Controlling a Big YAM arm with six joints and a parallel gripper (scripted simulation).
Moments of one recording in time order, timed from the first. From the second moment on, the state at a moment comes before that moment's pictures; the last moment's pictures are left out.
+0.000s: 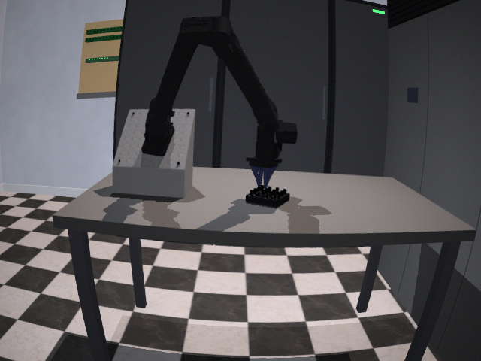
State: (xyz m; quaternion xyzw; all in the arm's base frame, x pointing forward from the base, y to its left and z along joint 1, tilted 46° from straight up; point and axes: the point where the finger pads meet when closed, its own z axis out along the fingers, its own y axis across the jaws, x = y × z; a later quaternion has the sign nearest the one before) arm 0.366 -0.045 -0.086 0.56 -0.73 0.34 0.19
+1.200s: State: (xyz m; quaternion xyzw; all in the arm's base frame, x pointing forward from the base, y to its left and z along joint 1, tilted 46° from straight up) arm 0.366 -0.045 -0.086 0.56 -0.73 0.34 0.19
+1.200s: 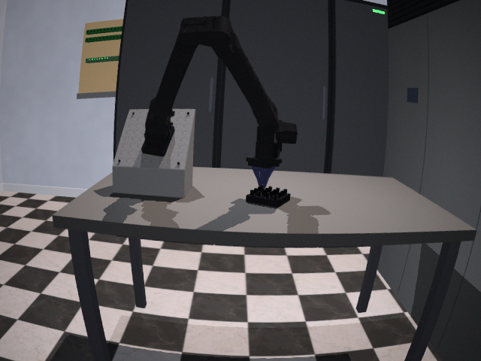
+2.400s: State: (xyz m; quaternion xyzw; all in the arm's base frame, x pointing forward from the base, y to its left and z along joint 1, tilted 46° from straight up) arm 0.366 -0.045 -0.086 0.56 -0.73 0.34 0.19
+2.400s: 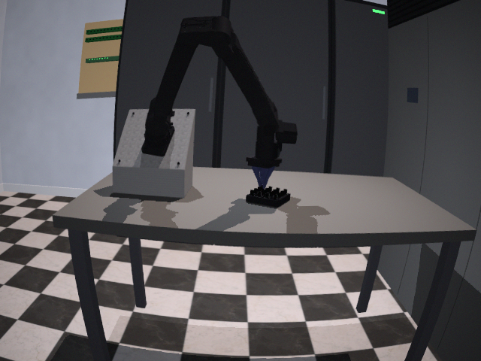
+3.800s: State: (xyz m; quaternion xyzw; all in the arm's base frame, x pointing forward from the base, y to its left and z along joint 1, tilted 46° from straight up) arm 0.364 -0.044 -0.087 0.42 -0.82 0.37 0.12
